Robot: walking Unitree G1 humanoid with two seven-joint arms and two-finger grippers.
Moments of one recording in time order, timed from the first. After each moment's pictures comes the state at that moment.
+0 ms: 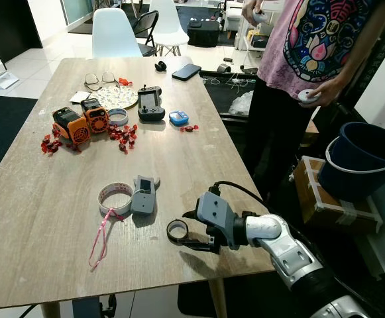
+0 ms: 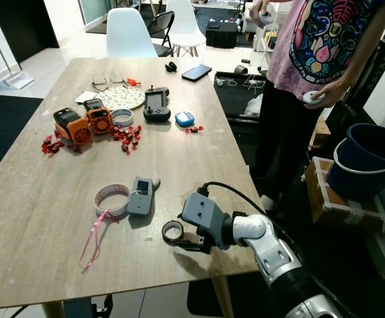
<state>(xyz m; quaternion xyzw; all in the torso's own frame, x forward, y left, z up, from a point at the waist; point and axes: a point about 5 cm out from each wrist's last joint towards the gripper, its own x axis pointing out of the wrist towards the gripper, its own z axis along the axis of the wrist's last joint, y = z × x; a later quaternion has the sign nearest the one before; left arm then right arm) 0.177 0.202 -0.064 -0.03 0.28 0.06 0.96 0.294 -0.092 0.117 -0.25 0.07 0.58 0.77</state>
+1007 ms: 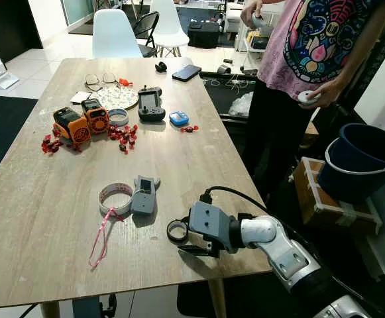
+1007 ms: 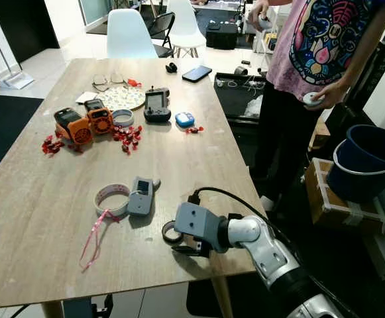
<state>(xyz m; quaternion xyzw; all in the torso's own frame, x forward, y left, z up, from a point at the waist) 0.177 0.202 -0.064 -0.03 0.28 0.05 0.96 0.296 -0.083 0.116 -0.30 0.05 0.57 0.76</state>
